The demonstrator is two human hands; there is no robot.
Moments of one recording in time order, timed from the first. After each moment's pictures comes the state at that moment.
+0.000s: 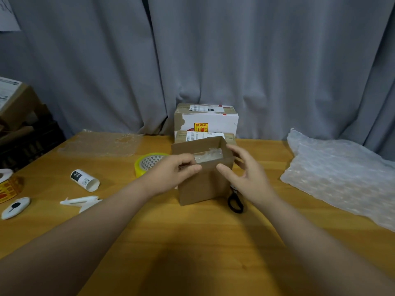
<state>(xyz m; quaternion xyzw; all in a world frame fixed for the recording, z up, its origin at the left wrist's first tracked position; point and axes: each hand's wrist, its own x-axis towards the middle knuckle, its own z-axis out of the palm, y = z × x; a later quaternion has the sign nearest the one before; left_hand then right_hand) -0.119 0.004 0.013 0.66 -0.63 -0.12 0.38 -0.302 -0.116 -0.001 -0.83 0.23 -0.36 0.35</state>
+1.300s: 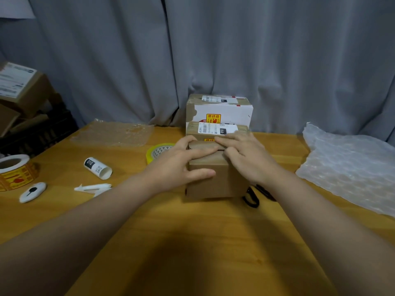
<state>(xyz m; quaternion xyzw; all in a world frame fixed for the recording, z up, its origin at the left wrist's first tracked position) -0.119 0.027 0.016 0.73 -0.64 -0.01 0.24 -0.268 -0.110 0.032 -0.94 0.24 -0.20 0.11</state>
